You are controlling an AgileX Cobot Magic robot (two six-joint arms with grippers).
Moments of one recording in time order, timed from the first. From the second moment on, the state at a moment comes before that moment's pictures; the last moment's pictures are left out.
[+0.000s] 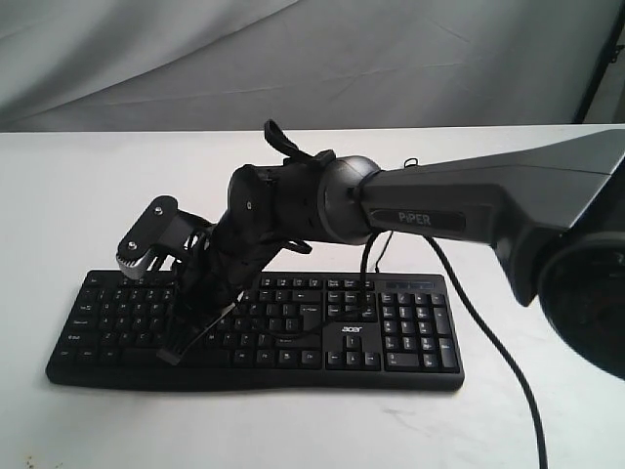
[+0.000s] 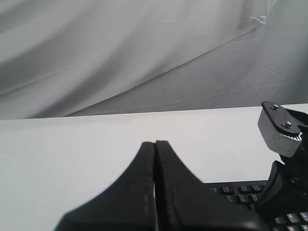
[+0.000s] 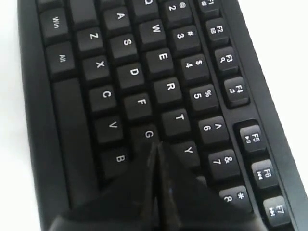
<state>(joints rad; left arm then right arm) 0.04 0.00 0.00 0.03 0.16 -0.02 0.96 2.27 -1.64 0.44 0.58 -0.78</state>
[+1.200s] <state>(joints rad) 0.04 0.00 0.00 0.03 0.16 -0.02 1.05 2.59 -2.32 0.33 0.90 -0.71</state>
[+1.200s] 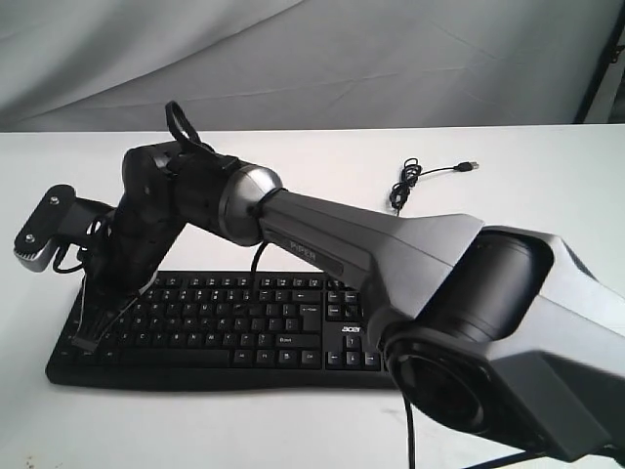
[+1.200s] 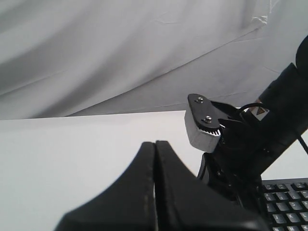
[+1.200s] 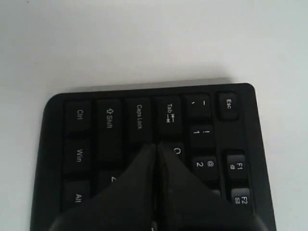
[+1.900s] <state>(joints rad) 0.04 0.00 0.00 0.03 0.16 -0.02 1.06 2.62 -2.34 0.34 0.91 -0.71</state>
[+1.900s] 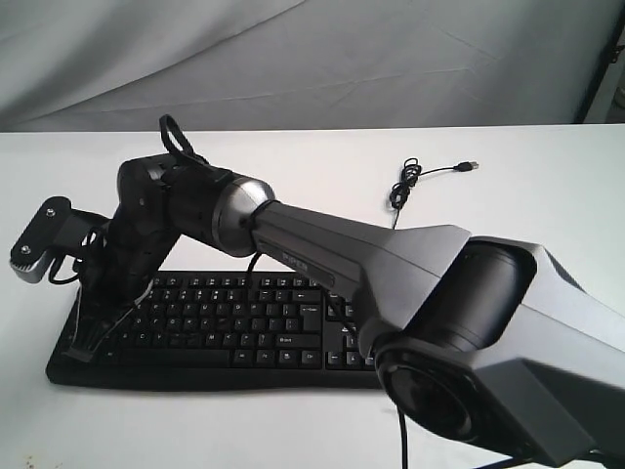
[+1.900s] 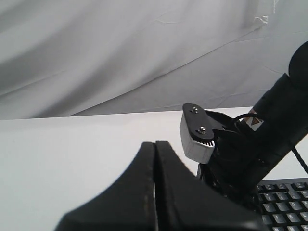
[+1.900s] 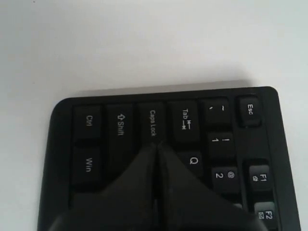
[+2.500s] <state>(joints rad) 0.04 0.00 0.00 0.03 0.16 -0.02 1.06 2.63 -2.34 0.35 0.90 -0.71</state>
